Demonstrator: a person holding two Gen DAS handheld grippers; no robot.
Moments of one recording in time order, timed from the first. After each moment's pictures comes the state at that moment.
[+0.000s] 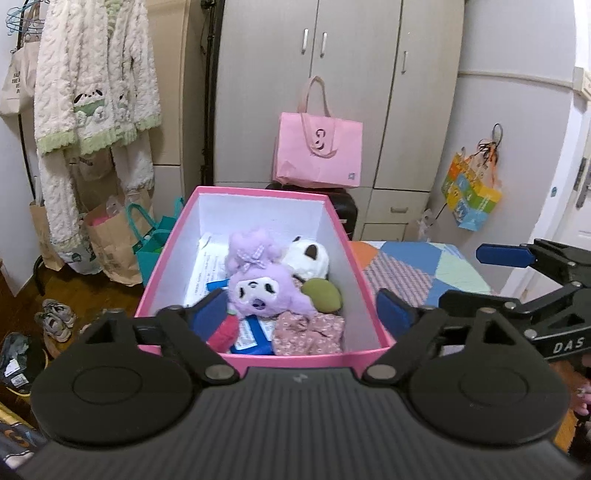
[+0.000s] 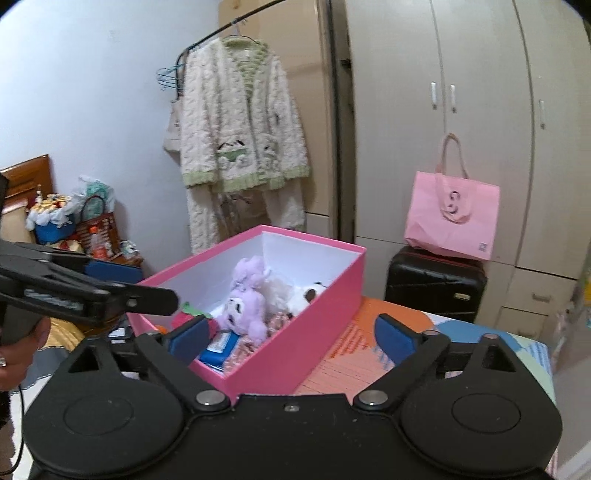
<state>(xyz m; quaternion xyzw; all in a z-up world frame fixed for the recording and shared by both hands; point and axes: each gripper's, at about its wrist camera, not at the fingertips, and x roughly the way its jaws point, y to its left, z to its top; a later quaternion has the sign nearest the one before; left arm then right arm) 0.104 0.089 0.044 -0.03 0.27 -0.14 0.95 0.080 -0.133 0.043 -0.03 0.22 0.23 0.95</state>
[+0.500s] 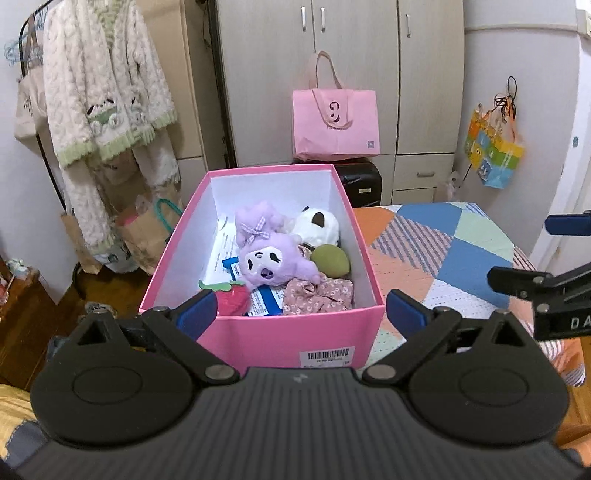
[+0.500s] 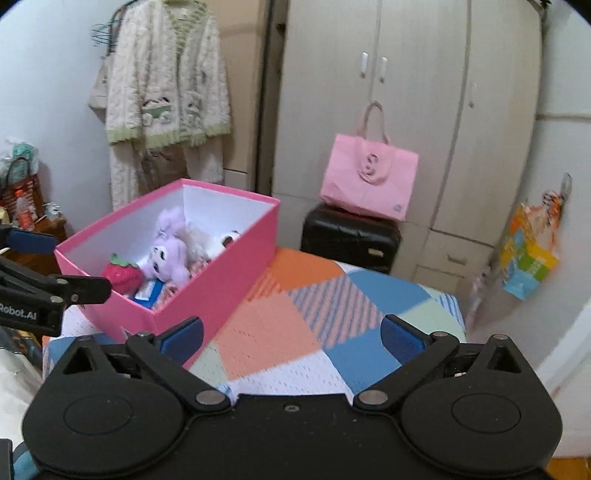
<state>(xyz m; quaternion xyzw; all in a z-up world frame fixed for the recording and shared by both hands) 0.078 0.049 0.045 0.05 0.30 -0.08 0.95 0.047 -0.145 0.047 -0.07 0.29 0.08 0.95</state>
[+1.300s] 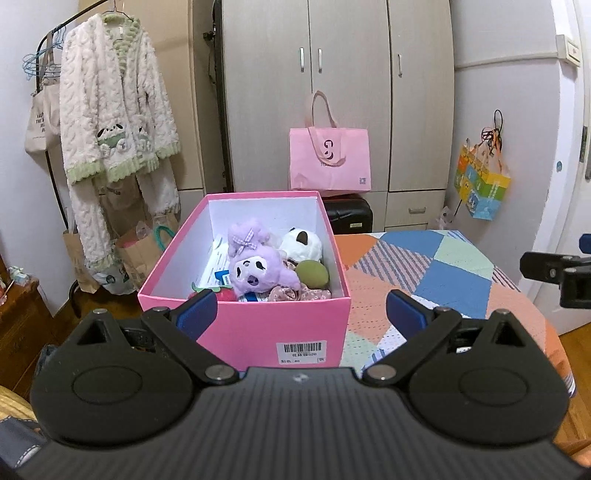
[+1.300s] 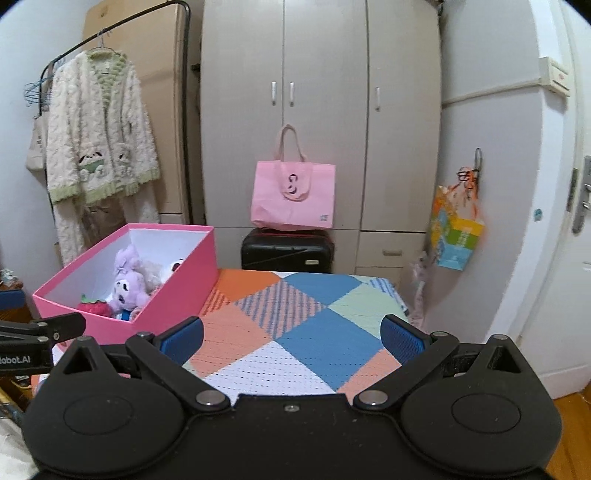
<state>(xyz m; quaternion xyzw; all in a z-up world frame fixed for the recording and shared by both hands) 0.025 0.042 0.038 0.03 0.23 -0.08 0.97 -0.025 -0.165 0.054 0.00 0.23 -0.04 0.97</state>
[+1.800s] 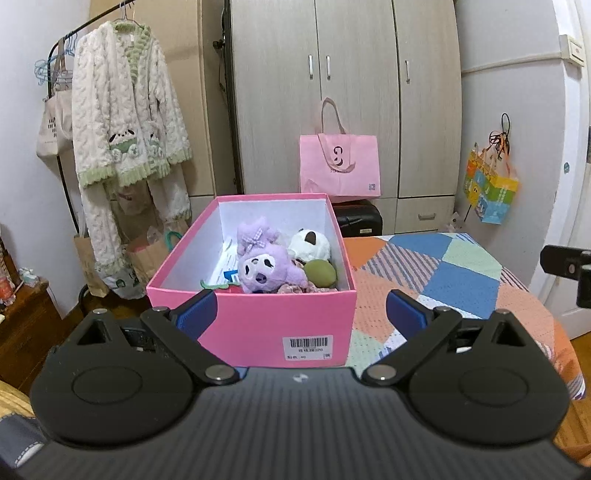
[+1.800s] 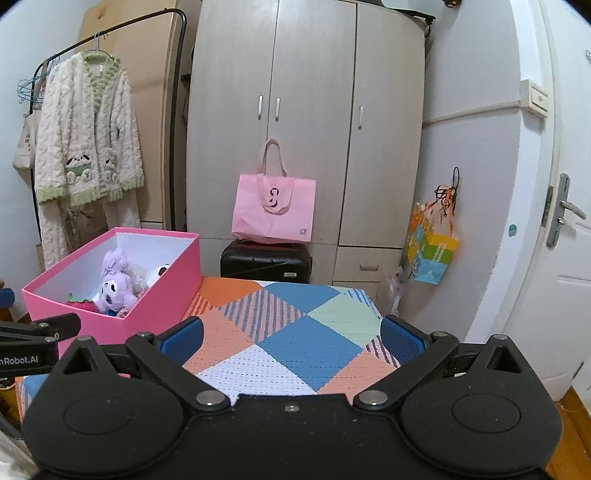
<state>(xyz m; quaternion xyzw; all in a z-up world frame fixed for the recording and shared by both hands) 0.015 0.040 0.030 0.03 0.21 -0.06 0.97 -0.047 -0.156 0.053 -0.02 0.20 -0.07 0.98</state>
